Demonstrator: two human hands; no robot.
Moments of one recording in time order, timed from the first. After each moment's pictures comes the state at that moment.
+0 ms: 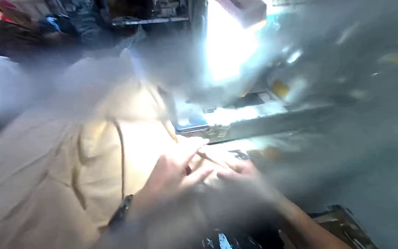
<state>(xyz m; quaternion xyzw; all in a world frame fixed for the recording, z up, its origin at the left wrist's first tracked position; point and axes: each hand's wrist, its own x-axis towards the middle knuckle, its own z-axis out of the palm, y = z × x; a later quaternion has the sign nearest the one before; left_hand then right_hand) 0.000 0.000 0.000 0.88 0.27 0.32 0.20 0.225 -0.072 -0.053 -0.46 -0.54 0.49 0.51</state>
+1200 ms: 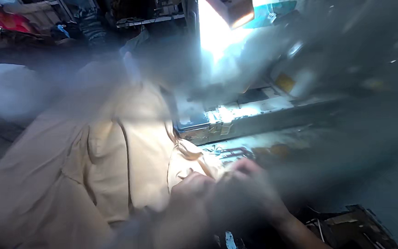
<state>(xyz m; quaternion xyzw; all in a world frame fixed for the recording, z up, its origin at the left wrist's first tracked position) 0.023 -0.067 -0.031 0.77 0.35 0.45 0.28 0.208 -0.086 -0.069 -0.41 -0.57 0.34 0.63</state>
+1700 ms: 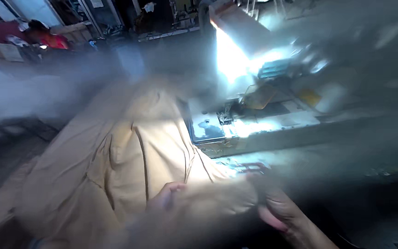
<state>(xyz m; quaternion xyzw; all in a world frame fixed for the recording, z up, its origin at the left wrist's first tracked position) -0.044 -0.056 -0.026 0.67 0.43 0.48 0.37 0.207 -0.067 -0.057 -0.24 -0.28 0.70 0.61</state>
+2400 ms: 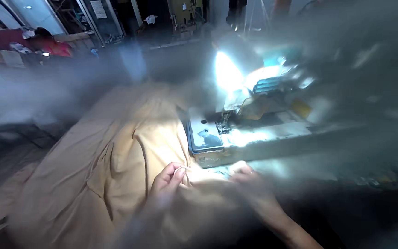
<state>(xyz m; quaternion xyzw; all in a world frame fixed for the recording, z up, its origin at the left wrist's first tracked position) -0.024 -0.003 -0.005 0.66 0.40 0.50 0.40 0.206 -0.037 -0.059 -0.39 -0.64 0.27 0.60</state>
